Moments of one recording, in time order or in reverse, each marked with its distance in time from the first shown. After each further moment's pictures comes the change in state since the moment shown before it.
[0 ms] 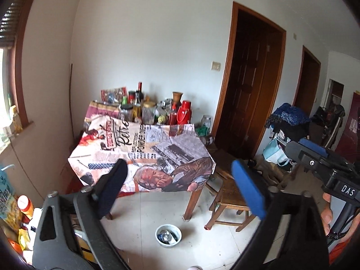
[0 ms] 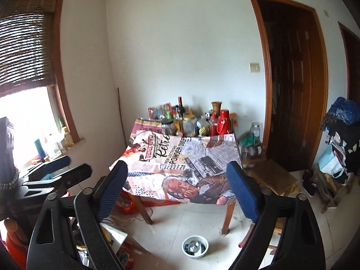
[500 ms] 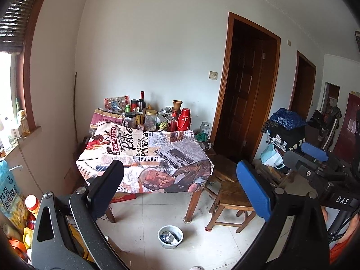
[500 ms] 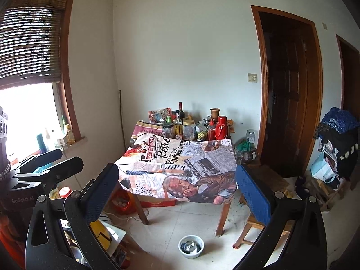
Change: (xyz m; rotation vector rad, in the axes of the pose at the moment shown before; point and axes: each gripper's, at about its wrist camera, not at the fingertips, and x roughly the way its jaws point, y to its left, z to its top) left arm -0.055 0.013 -0.012 0.003 -0.039 -0.007; right arm -0.035 0.029 -0.009 -0.045 -0.030 -0.034
